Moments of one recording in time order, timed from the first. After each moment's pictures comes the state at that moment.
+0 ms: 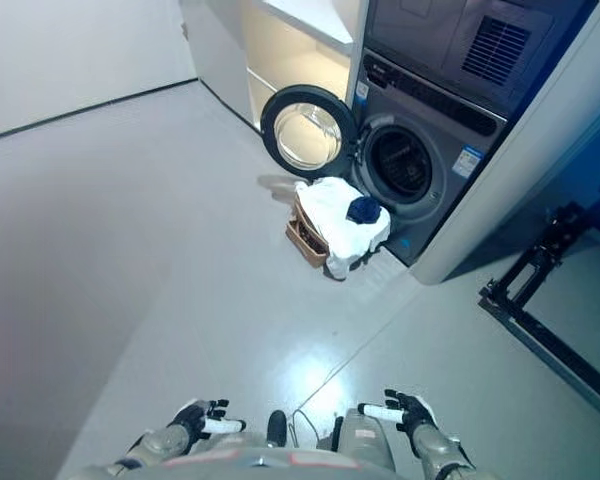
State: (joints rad) left arm -0.10 0.25 -0.35 1.33 -0.04 -0.16 -0.03; right arm -0.10 -0.23 0.24 1.34 0.18 -0.16 0.03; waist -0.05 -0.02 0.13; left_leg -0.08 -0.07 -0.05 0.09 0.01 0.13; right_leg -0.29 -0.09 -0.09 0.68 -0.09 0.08
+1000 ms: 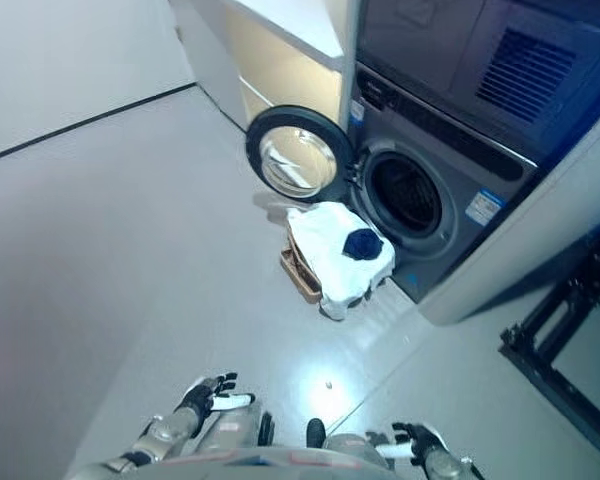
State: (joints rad) left arm -0.09 0.24 -0.31 1.23 -0.14 -0.19 0.02; right arm 0.04 -0.33 0.39 1.17 0.11 -0.13 0.03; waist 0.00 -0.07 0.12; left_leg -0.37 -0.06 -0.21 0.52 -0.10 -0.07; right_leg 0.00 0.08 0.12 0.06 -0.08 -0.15
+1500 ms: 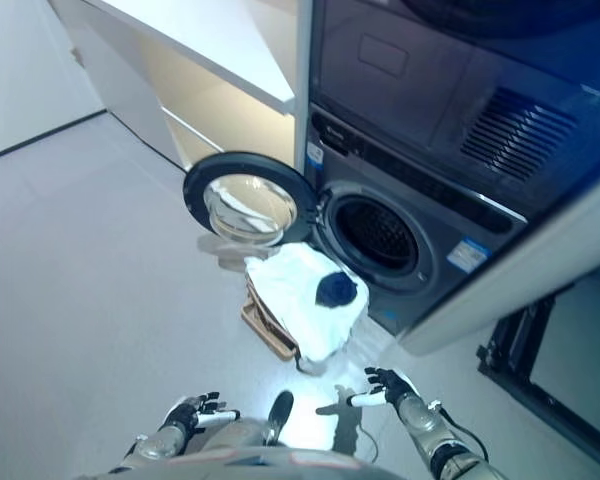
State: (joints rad) left arm -0.05 0.26 -0.31 1.29 -0.11 -0.19 0.04; right arm -0.13 -0.27 0.46 1.13 0.07 -0.13 0.01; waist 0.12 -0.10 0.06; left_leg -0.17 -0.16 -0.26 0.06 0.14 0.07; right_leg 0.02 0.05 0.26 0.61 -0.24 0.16
